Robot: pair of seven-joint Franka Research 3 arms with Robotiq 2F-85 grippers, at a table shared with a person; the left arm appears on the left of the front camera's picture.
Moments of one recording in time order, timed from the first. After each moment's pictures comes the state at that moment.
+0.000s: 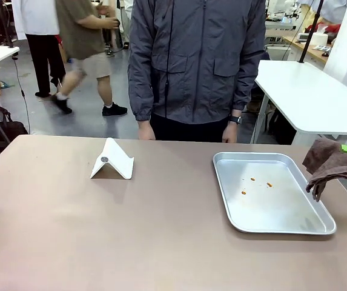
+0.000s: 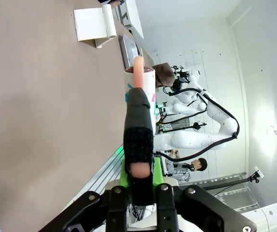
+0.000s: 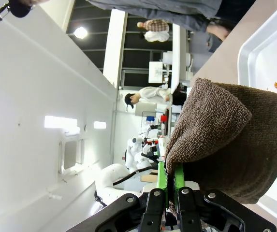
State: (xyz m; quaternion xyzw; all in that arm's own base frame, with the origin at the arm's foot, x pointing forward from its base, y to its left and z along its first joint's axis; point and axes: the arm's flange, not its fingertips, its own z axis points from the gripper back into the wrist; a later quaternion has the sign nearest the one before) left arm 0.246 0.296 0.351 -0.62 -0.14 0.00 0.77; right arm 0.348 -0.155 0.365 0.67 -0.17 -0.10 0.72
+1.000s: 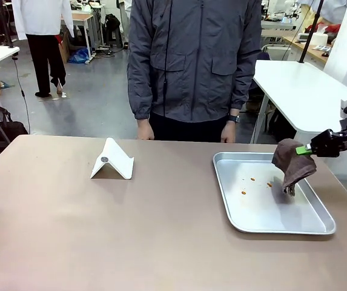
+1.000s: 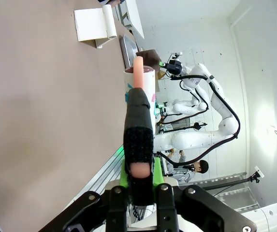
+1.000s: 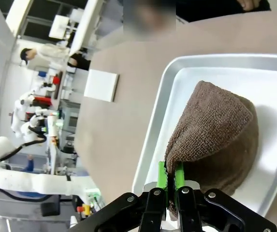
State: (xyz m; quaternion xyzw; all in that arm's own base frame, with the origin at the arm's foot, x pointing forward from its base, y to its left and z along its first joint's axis) left arm 0.246 0.297 0.352 -0.62 -0.14 0.00 0.77; right arm 0.458 -0.093 0.382 0.42 -0.19 0.07 0.88
